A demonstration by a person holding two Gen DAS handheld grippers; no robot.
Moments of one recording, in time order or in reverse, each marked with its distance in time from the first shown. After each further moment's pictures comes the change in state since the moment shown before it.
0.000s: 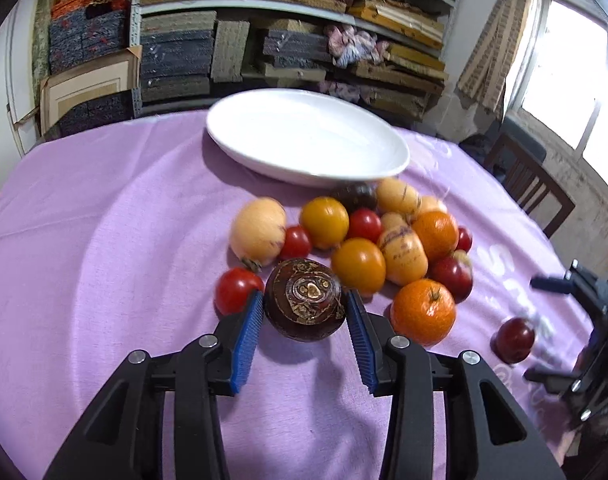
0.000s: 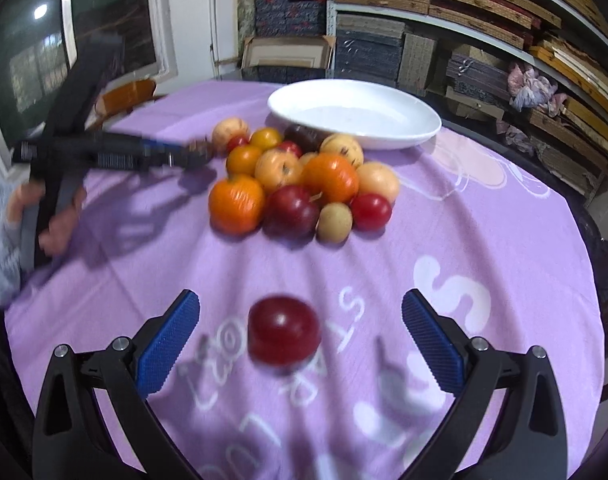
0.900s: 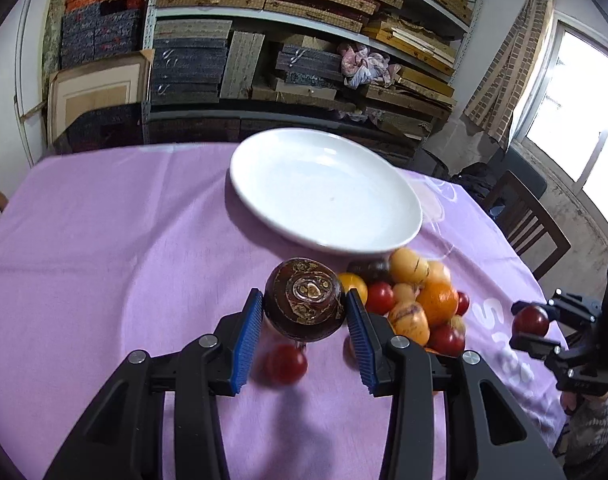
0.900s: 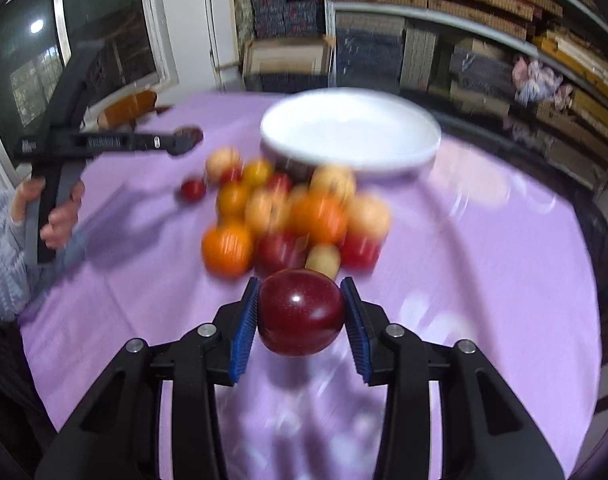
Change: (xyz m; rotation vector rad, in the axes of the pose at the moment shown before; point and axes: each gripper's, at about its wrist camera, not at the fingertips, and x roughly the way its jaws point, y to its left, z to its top) left arm -0.018 0.026 0.067 -0.035 -0.024 -0.018; right arm -0.008 -0.035 0.073 0.034 -0.067 0.028
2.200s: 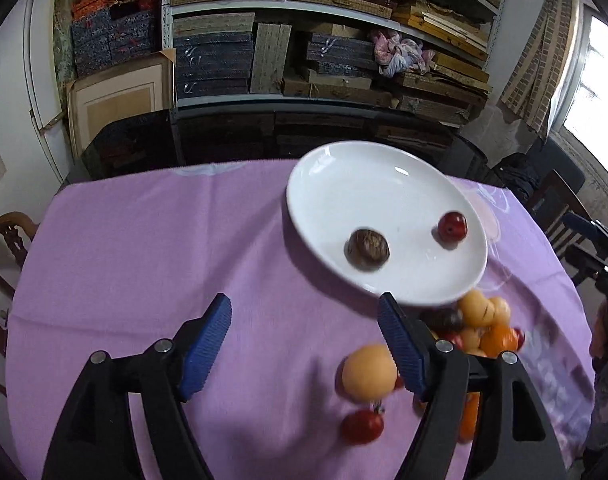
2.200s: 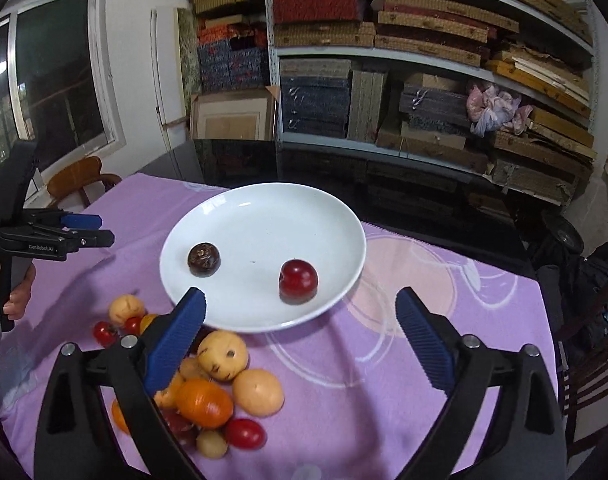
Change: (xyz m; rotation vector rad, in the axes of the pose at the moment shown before) left arm 0.016 0.045 0.032 0.013 0.091 0.134; right arm 0.020 -0.079 0.063 0.123 -0.138 -0.105
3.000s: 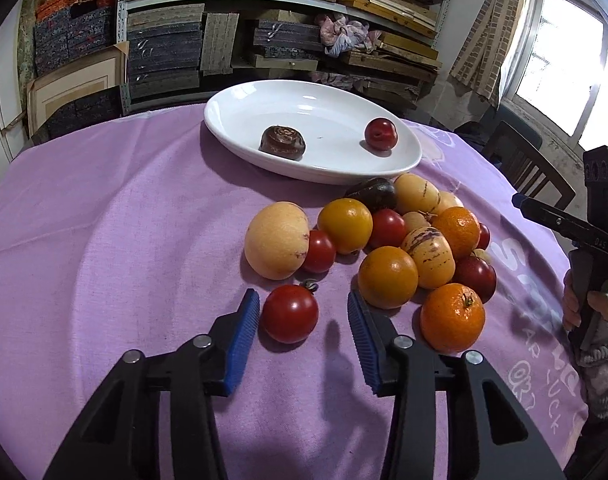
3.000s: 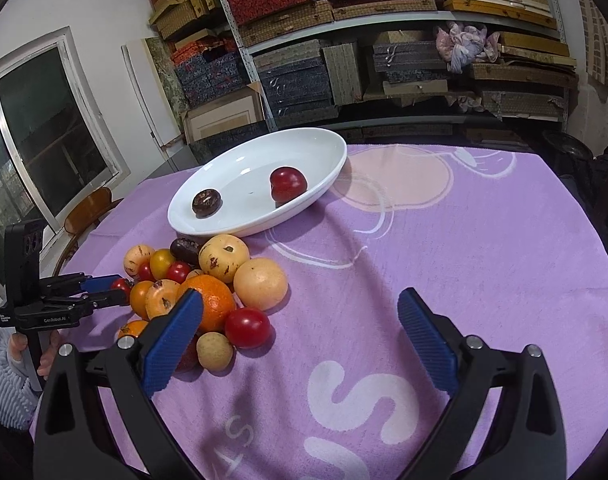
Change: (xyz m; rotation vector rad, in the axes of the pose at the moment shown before) left arm 0.023 -0.046 -0.088 0.087 -0.011 -0.143; right arm 0.006 -0.021 -0.092 0.227 0.046 0.077
